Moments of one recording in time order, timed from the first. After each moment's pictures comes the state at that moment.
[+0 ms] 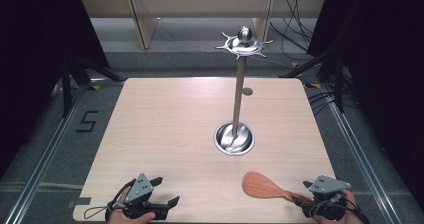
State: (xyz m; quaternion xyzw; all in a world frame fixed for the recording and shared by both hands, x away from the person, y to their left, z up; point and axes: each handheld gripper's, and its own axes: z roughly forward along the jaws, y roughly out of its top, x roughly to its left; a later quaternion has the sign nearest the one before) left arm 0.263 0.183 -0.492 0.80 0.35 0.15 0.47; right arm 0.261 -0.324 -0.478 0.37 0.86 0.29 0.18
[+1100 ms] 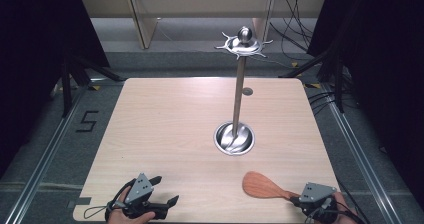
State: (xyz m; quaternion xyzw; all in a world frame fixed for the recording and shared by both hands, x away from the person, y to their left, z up) left arm 0.263 0.183 -0.492 0.80 0.34 0.16 0.47; right arm 0.255 -0.309 -0.485 0.28 0.91 0.25 0.15
